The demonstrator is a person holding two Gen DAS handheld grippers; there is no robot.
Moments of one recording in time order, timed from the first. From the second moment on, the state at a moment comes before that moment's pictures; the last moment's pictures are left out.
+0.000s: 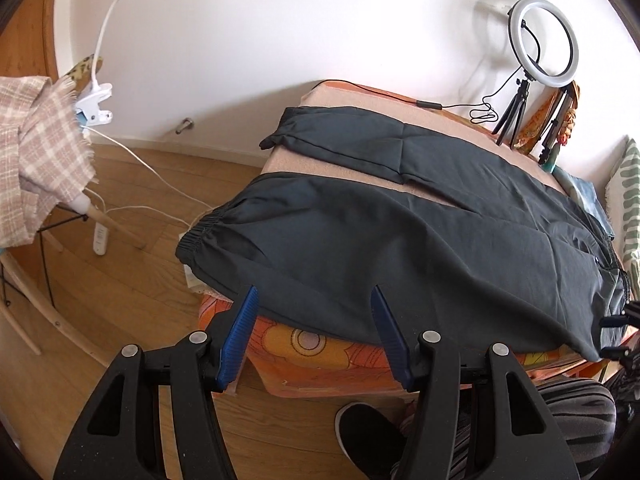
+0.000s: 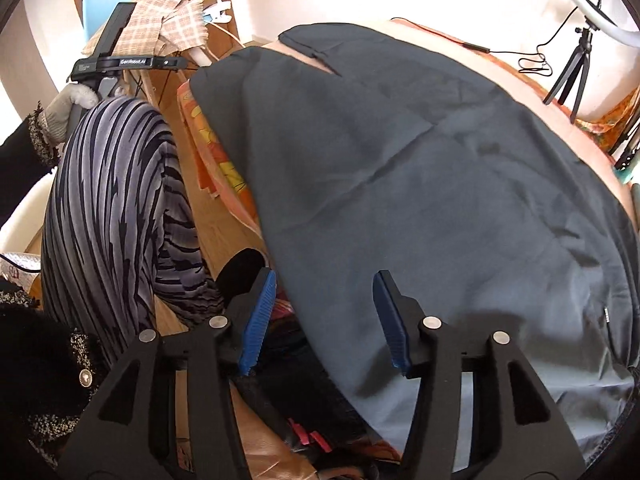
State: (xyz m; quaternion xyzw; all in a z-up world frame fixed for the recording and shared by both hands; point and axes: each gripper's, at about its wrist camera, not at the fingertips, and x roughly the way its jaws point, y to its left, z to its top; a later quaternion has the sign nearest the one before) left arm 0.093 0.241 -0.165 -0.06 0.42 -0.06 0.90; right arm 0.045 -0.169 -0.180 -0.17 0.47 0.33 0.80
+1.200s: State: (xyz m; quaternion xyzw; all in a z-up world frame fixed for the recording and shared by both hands) left arm 0.116 0.214 -0.170 0.17 0.42 -0.15 0.88; right arm 0.193 -0.192 -0.141 -0.27 0.45 0.20 0.83
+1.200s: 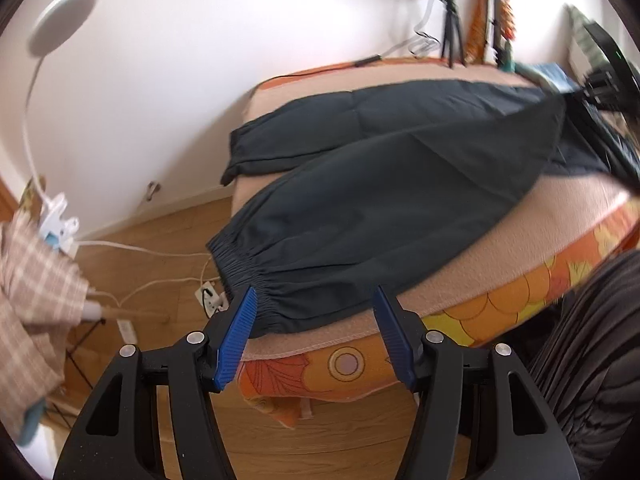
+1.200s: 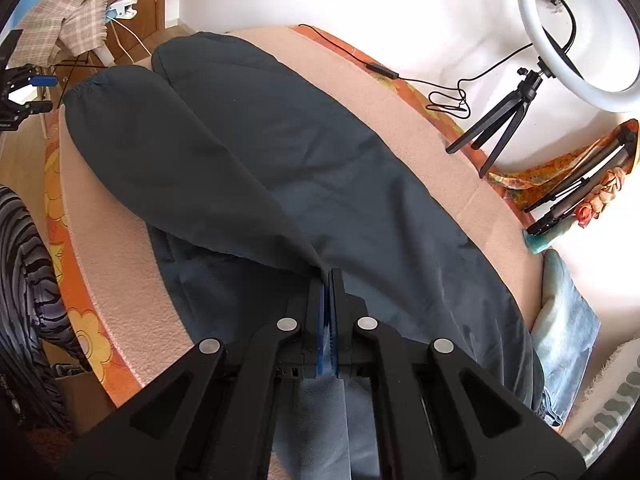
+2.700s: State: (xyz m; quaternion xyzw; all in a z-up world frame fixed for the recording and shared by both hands) left arm 0.206 0.198 -0.128 0.16 0.38 -0.24 0.88; right arm 0.253 -0.212 -0.146 -0.29 0.45 0.16 0.83
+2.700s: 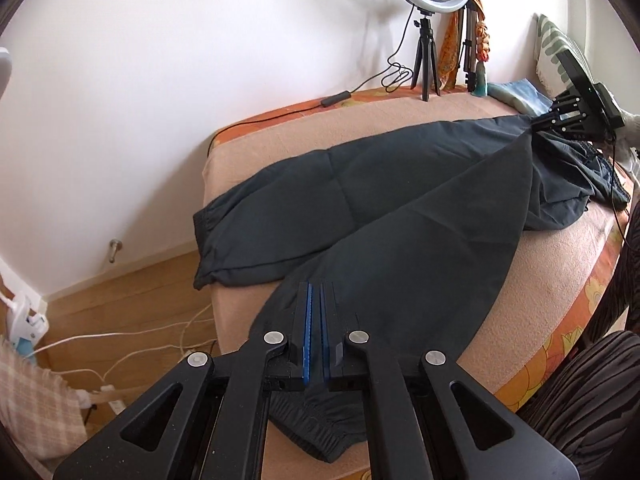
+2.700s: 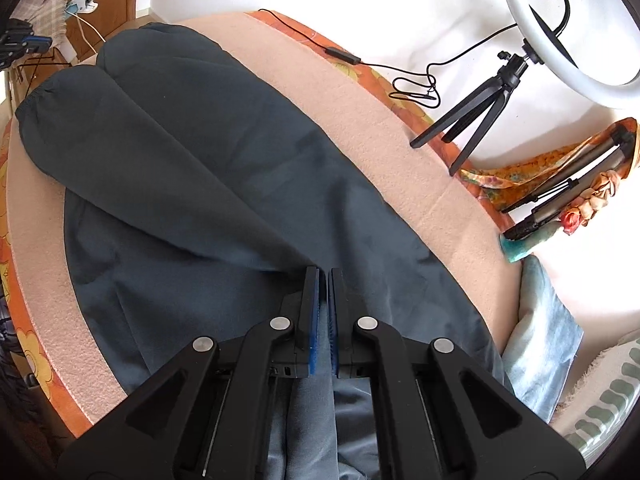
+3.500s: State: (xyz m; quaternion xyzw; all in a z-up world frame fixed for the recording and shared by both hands) left arm 0.149 0.167 -0.182 0.14 0.43 -0.29 0.84; right arm 0.206 -0.012 -0.200 -0.37 0.38 0.43 0.73
